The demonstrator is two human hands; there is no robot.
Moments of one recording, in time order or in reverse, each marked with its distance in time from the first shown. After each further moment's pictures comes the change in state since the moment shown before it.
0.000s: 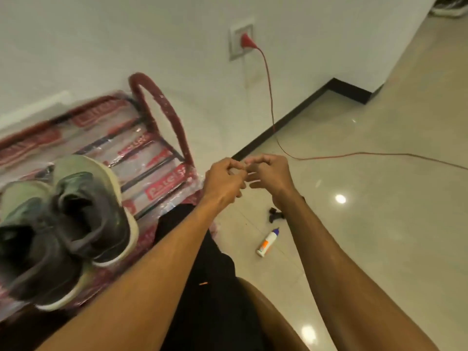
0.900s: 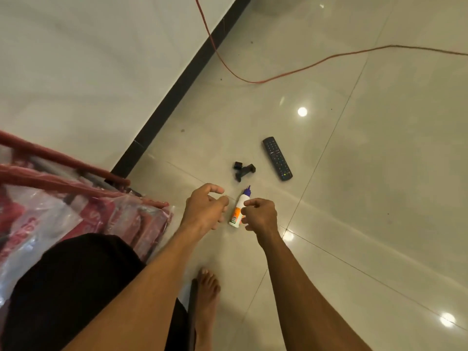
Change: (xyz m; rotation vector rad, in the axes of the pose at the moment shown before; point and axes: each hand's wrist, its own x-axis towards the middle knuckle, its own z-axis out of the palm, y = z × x) left_hand 0.135 -0.187 0.144 0.196 -0.323 -0.406; right_hand 0.080 0.301 -0.013 -0.034 0.365 0.749
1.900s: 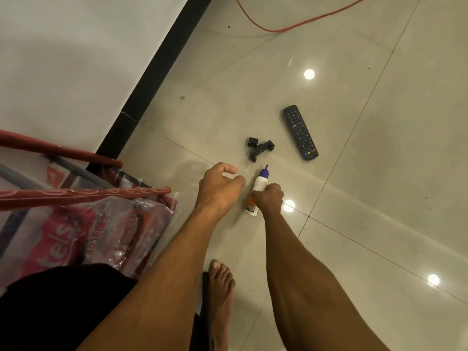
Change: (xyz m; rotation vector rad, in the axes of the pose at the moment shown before) left_hand 0.083 -0.029 0.008 -0.038 -0.040 -0.085; right_hand 0.121 0.053 0.072 -0.215 0.131 0.145
